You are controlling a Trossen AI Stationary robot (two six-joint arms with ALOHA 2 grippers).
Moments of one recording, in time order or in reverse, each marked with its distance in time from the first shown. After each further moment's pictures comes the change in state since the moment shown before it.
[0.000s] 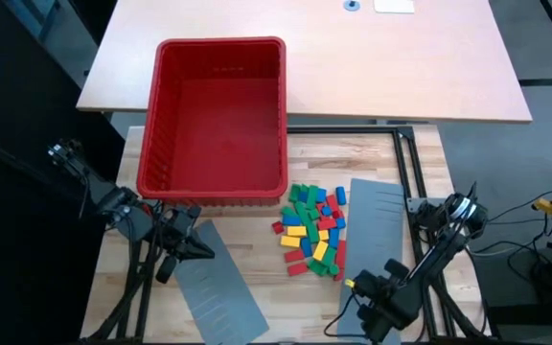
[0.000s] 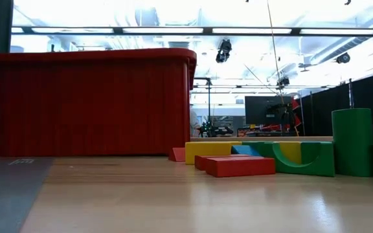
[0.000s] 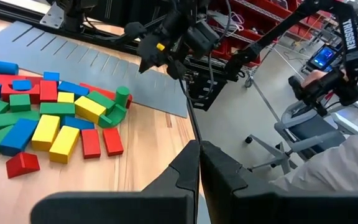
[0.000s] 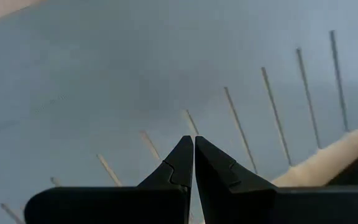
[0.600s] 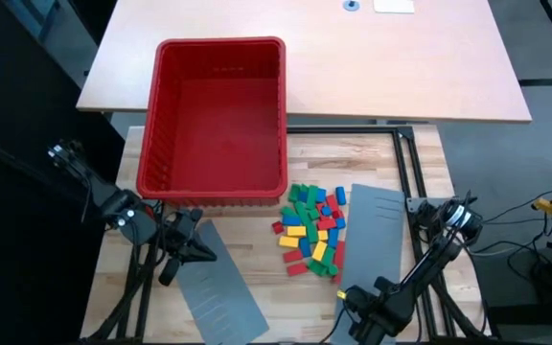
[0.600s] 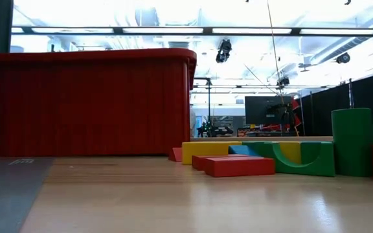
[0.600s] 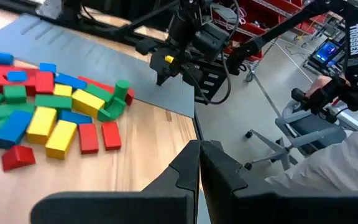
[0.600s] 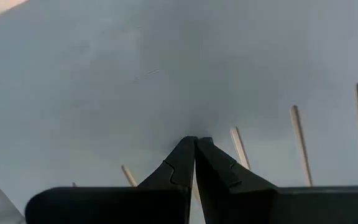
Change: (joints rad) left arm 0.000 0.037 0.000 0.003 0.022 -0.023; right arm 0.000 0.107 0.023 0.311 -0.080 -0.021
